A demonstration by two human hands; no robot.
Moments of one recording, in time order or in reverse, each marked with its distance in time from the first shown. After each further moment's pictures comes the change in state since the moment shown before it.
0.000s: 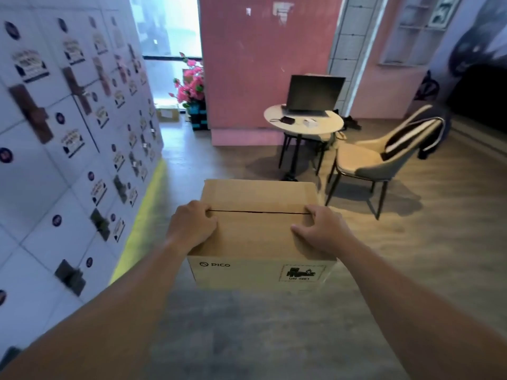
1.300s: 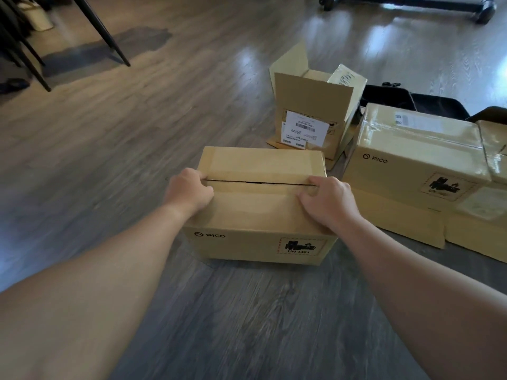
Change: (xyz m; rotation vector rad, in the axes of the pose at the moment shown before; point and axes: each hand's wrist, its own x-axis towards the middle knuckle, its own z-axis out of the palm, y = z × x) left_hand -0.411 0.196 0.914 -0.035 -0.568 0.691; right_hand -0.525 0.800 0.394 0.079 0.518 0.999
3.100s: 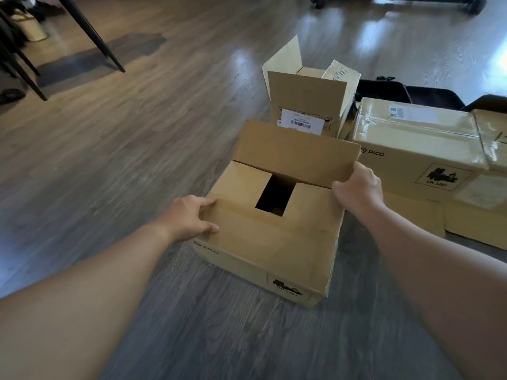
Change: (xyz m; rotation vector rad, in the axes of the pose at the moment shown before) left_hand -0.029 -0.027 -0.003 0.088 -0.422 0.154; right_hand 0.022 0.047 -0.026 0.125 0.130 0.239
